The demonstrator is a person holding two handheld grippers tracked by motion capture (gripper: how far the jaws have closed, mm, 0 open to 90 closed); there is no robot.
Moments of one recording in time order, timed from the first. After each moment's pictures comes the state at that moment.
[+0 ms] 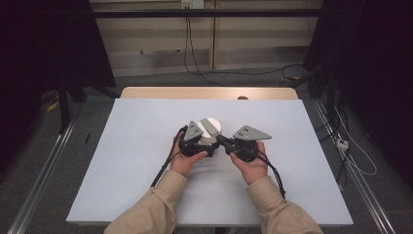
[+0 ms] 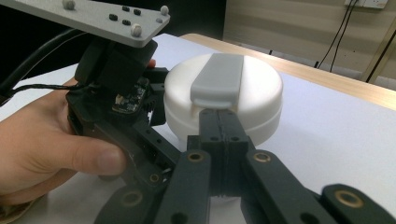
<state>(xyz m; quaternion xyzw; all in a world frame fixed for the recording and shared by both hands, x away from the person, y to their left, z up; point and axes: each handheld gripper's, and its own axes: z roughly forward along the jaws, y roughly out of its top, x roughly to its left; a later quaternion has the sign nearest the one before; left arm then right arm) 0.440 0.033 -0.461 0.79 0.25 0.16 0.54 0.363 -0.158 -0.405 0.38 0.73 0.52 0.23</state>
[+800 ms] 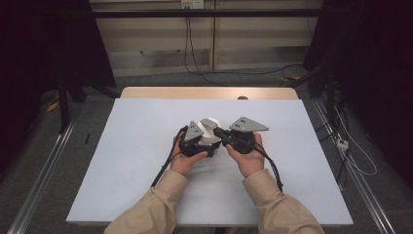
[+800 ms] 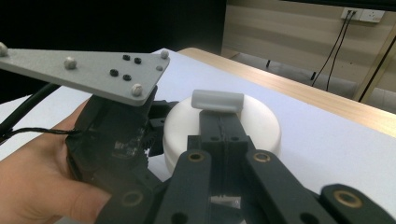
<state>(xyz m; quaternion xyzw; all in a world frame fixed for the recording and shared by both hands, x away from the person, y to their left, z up) 0.440 0.032 -0.461 0.79 0.26 0.17 0.54 0.376 -0.149 -0.385 0.37 0.73 0.52 0.24</state>
